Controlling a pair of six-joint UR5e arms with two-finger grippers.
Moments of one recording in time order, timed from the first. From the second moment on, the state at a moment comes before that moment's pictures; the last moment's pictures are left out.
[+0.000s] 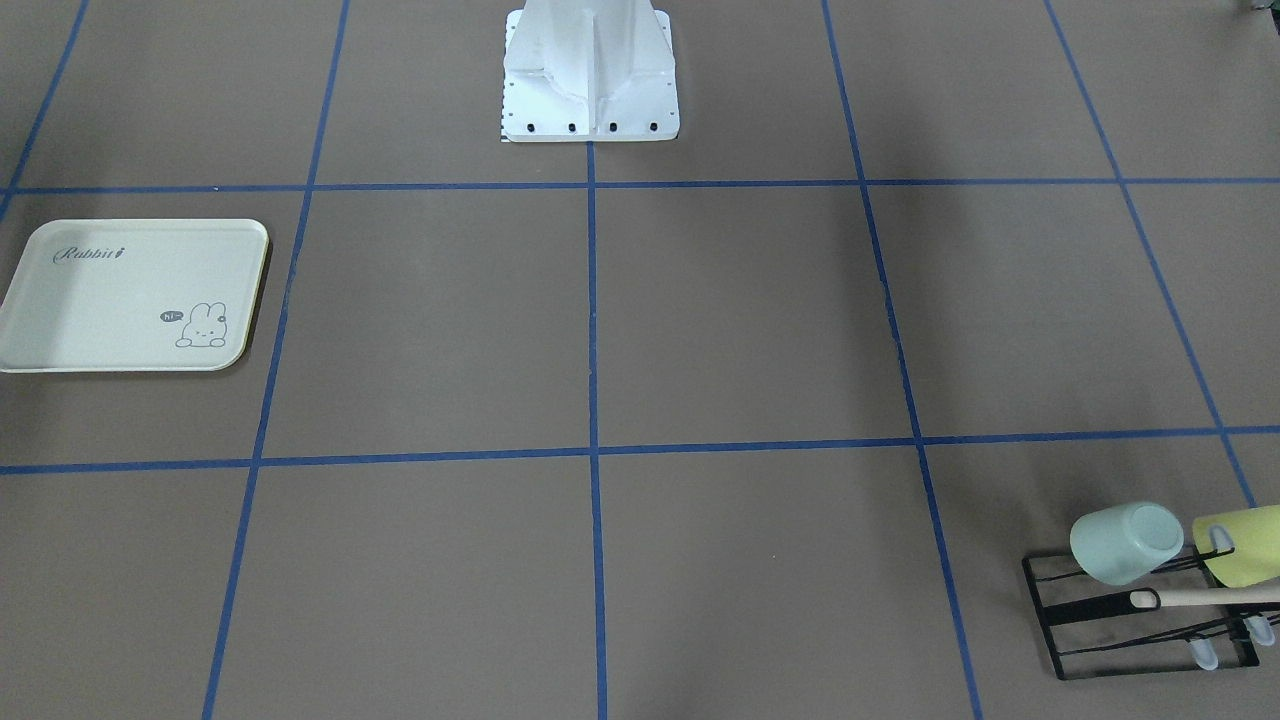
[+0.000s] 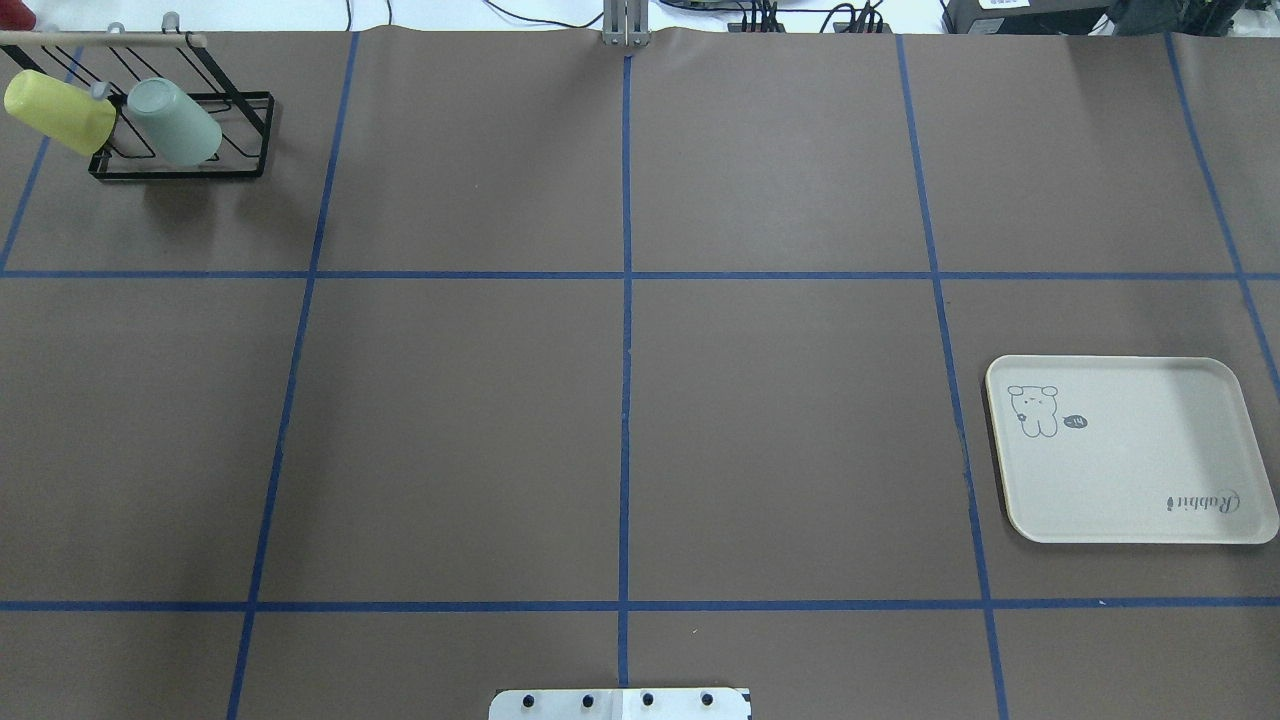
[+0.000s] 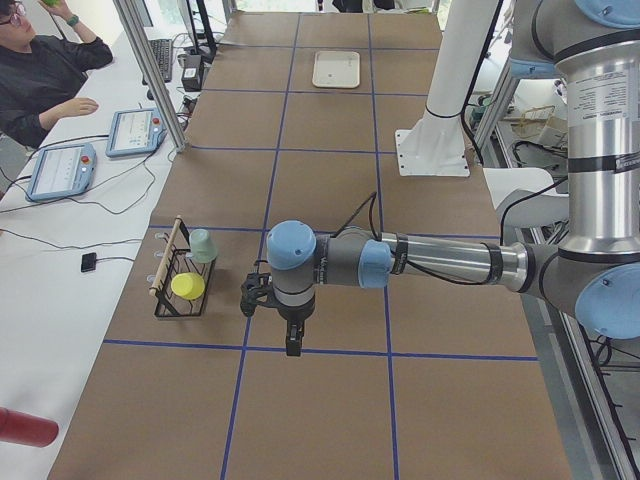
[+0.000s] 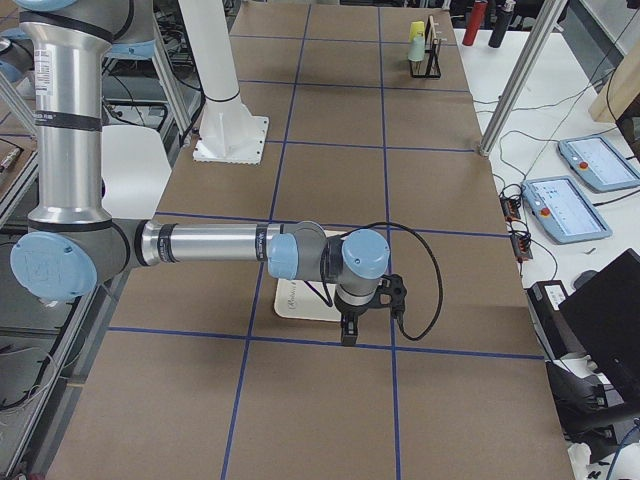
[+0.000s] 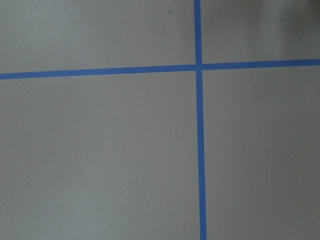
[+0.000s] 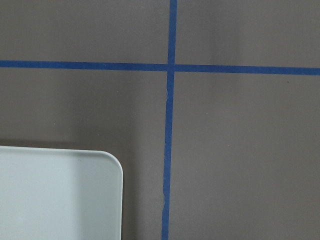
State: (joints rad) left arm -1.56 -1.44 -1.79 -1.53 -2.28 -0.01; right arm 1.56 -1.64 1.68 -1.67 2.36 -0.04
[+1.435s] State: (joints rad) left arm -1.49 -1.66 -1.97 -1.36 -2.27 -0.05; right arm 1.55 -1.63 1.68 -1.67 2.37 -0.04
